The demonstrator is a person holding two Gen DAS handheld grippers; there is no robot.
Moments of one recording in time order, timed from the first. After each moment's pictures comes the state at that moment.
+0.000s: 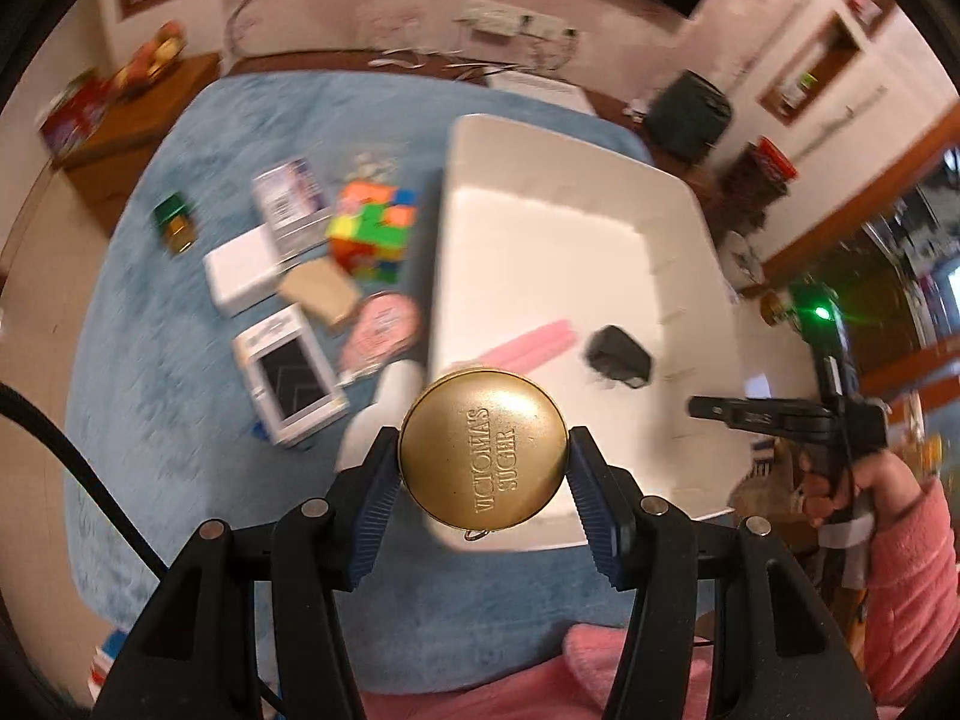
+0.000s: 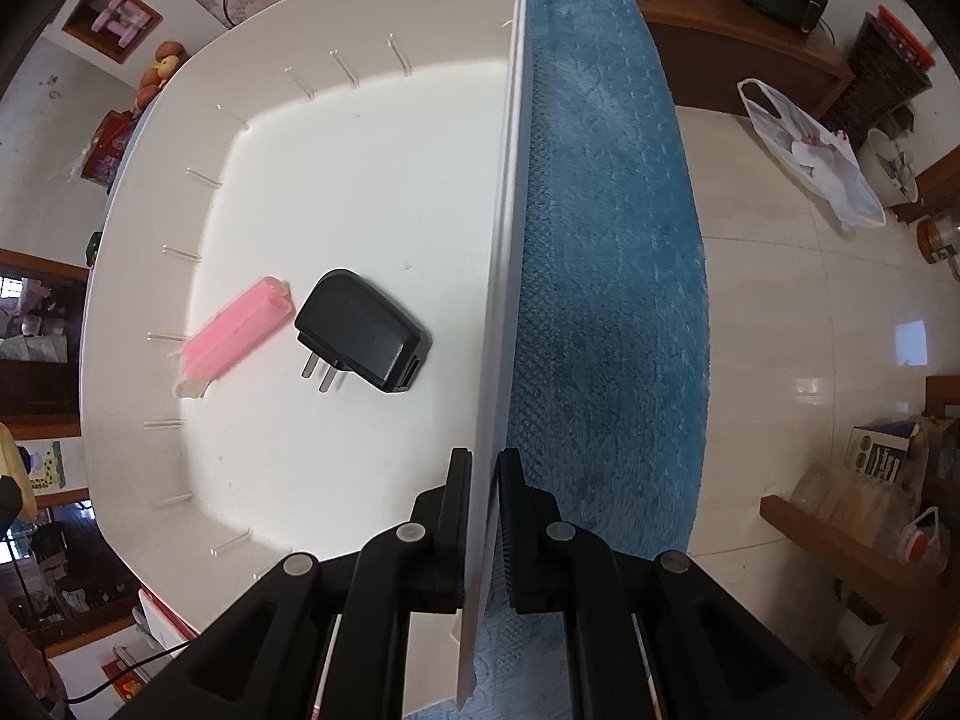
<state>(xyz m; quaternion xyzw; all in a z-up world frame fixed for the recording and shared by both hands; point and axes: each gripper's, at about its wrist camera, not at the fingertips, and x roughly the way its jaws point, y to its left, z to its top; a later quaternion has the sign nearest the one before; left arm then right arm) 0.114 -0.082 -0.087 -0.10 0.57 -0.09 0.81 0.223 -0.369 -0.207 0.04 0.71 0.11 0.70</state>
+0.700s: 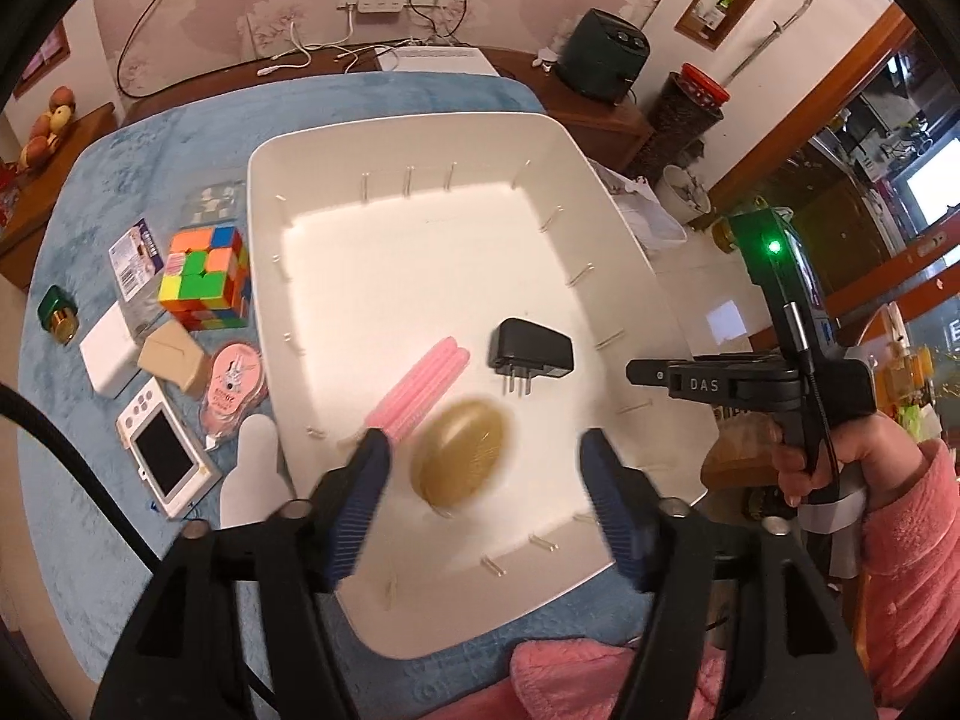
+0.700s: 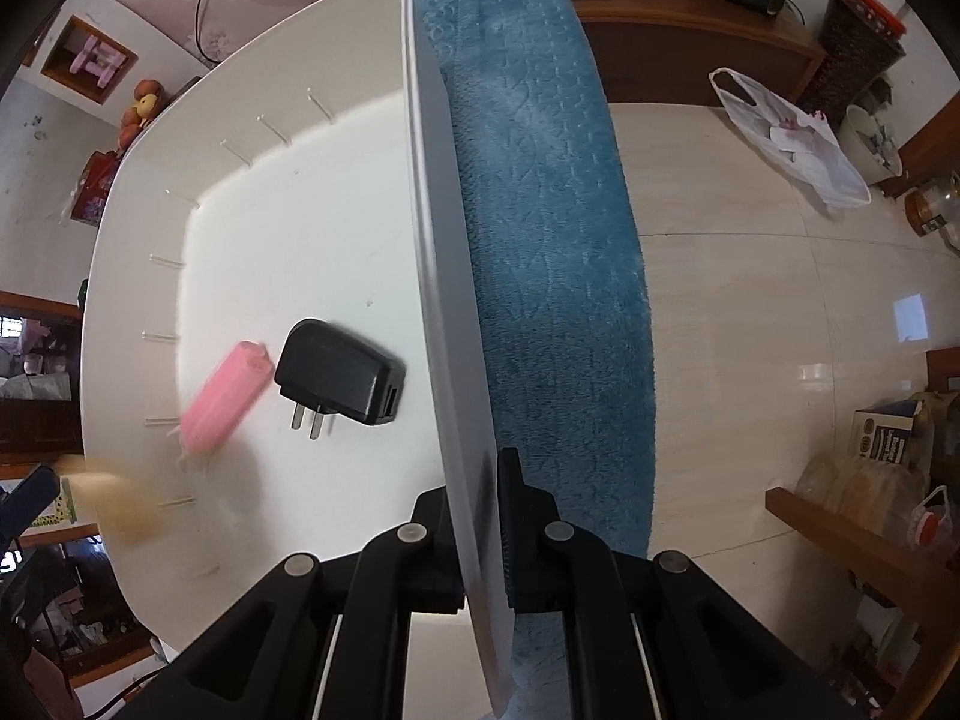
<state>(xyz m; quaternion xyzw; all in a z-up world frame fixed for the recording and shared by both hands) 0.144 -0.161 -0.095 -0.04 0.58 -0.17 0.80 0.234 -0.397 -0.211 0.07 0.70 0.08 0.71</state>
